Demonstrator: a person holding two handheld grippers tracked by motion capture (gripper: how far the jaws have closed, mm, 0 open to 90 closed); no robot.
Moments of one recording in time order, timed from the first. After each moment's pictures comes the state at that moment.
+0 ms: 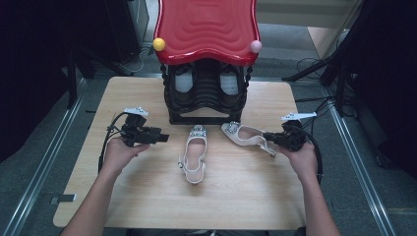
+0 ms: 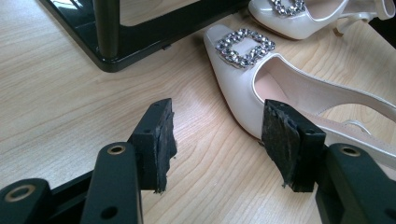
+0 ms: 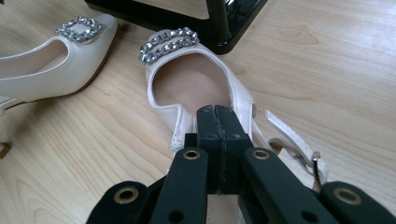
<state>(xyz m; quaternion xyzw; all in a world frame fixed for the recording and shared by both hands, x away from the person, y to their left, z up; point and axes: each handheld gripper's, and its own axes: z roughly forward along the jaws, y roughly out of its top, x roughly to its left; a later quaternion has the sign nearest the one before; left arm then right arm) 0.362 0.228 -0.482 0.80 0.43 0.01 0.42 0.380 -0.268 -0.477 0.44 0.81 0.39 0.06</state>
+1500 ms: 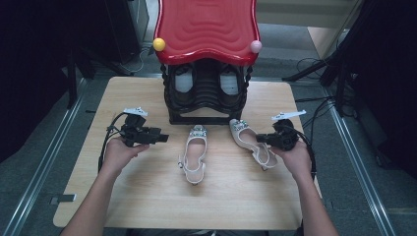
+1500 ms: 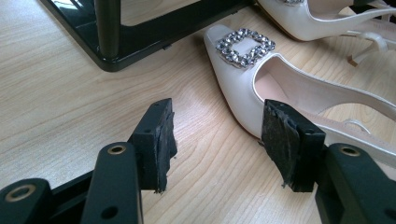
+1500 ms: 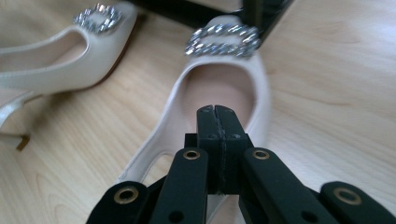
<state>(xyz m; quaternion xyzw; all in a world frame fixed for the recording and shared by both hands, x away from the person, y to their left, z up) 0.361 0.229 -0.483 0.80 0.43 0.01 0.42 0.380 -0.246 -0.474 0.42 0.82 0.37 0.04</state>
